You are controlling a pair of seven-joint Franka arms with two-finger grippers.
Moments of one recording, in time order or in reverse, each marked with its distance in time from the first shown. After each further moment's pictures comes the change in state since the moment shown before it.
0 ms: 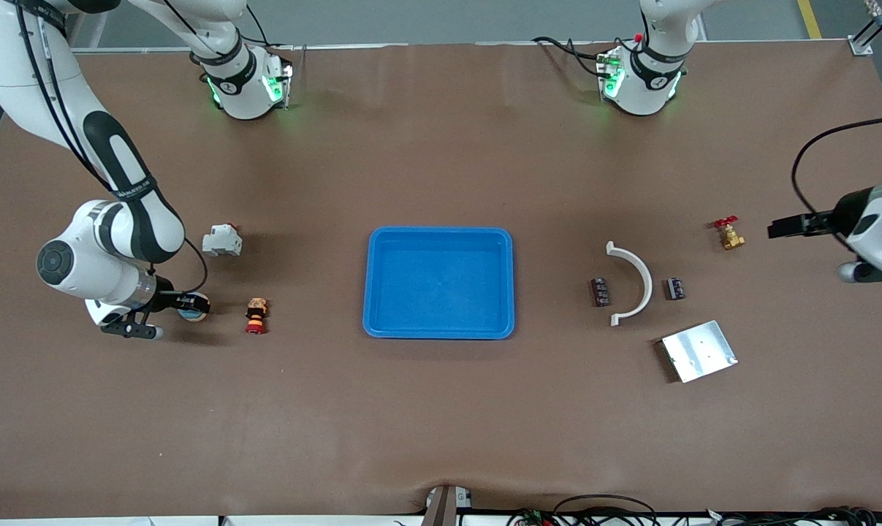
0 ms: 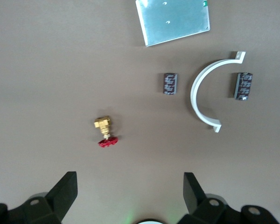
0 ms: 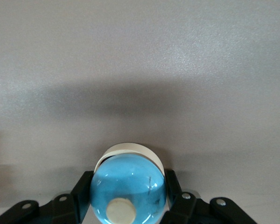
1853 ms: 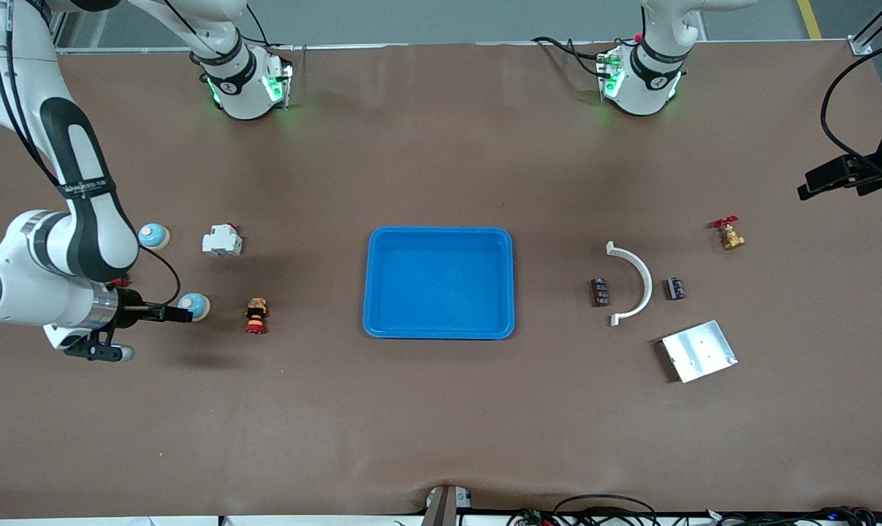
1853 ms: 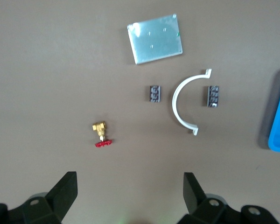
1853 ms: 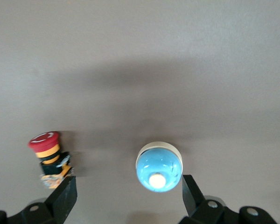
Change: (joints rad) left arm -0.503 -0.204 0.486 -0.011 -0.073 -0.001 -0.019; right arm 0.005 -0.008 0.013 0.331 0.032 -0.440 0.004
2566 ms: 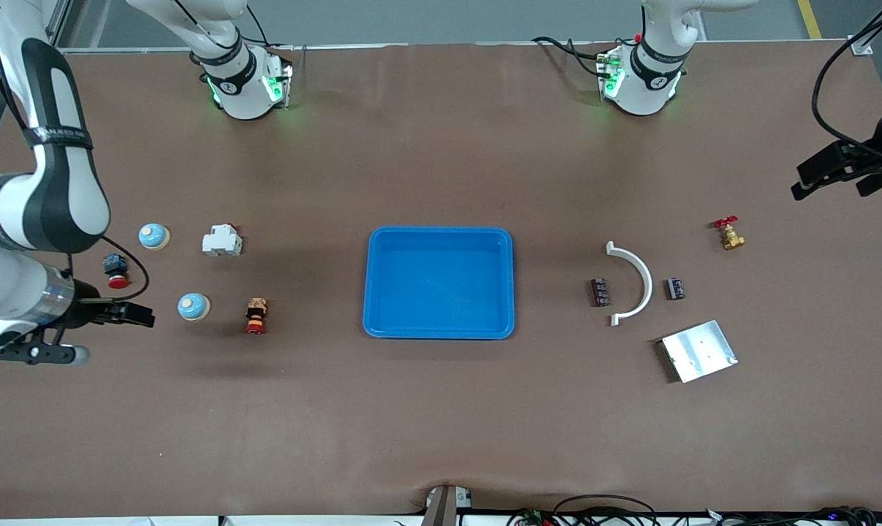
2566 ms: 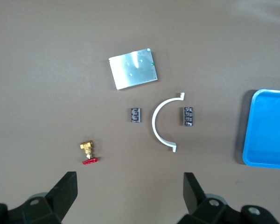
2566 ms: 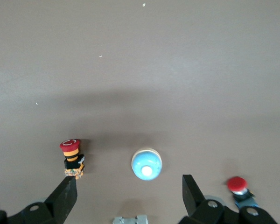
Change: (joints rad) left arm -0.025 0.014 -0.096 0.103 0.001 0.000 -0.108; right arm 0.047 -0.140 -0.002 0.116 -0.149 -0.117 0.059
